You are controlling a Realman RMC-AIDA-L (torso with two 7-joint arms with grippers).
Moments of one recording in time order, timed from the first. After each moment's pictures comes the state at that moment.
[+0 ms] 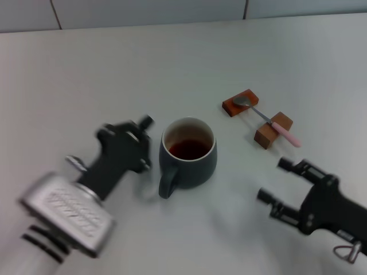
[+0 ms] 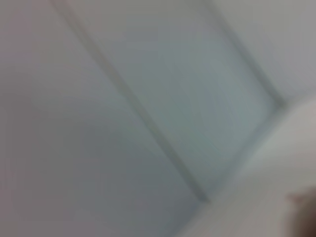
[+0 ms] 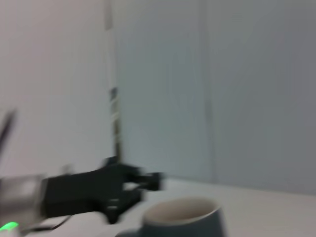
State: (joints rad) left arm -0.46 -2.08 0.12 -0.49 1.68 1.24 0.70; right arm 0.23 2.08 -0.01 -0.09 -2.29 -1.66 0.46
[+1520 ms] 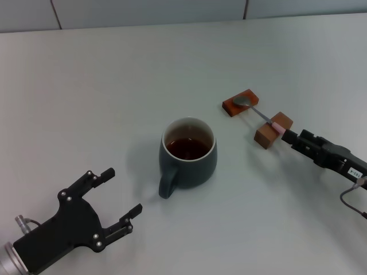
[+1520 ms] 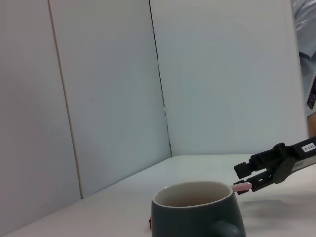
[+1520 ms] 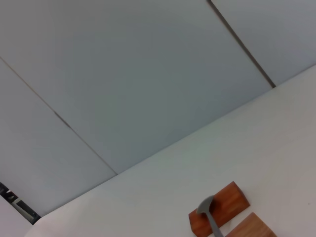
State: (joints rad) left arm -0.26 -2.07 0.45 0.04 1.91 1.60 -0.22; right arm 0.36 2.08 0.13 -0.19 -2.27 -1.39 1.24
